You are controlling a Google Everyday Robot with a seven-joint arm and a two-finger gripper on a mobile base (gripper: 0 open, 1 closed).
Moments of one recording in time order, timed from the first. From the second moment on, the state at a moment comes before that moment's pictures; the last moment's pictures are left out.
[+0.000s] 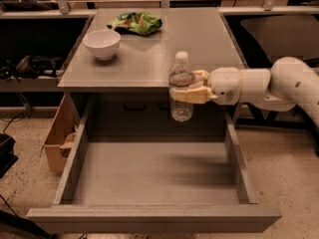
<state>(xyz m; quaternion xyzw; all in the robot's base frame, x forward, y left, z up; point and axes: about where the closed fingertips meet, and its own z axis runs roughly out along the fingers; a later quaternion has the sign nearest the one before) 0.577 -0.057 0.879 -0.48 0.58 0.44 0.50</state>
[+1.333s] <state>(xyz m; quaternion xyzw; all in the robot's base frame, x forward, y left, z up) 0.539 0.072 0.767 -0.47 0.56 0.47 0.49</state>
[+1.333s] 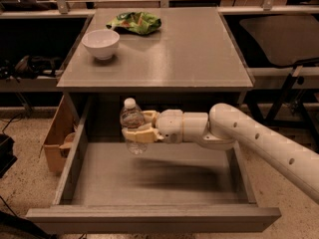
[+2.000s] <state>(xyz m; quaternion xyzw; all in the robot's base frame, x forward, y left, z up) 0.527 0.111 0.719 -0.46 0.55 0.47 0.51</state>
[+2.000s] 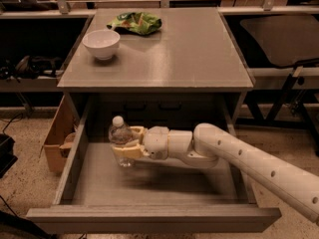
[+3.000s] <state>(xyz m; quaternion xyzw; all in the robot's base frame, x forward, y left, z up) 0.523 0.125 0.696 -0.47 0.54 0.46 0.52</state>
